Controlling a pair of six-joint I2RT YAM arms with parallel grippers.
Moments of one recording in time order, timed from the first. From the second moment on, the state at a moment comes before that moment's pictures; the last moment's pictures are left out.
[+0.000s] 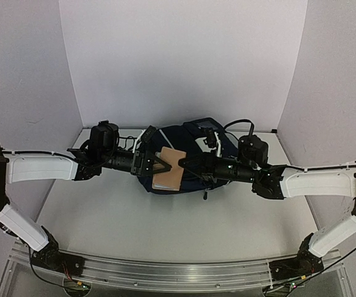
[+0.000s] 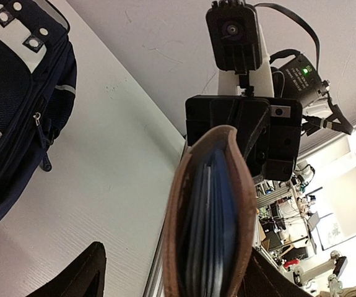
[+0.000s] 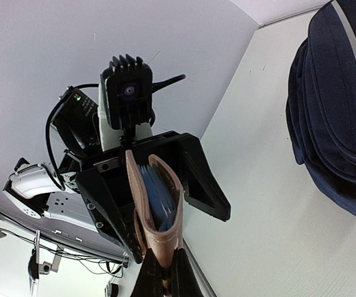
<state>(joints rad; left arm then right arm) -0.72 1.48 0.90 0.28 0.87 -0.64 0.87 1.46 0.84 0.49 -0.39 0.94</state>
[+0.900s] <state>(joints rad) -0.67 1.47 0.90 0.24 0.80 -0.72 0.88 1.49 0.96 0.31 -0.26 0.75</state>
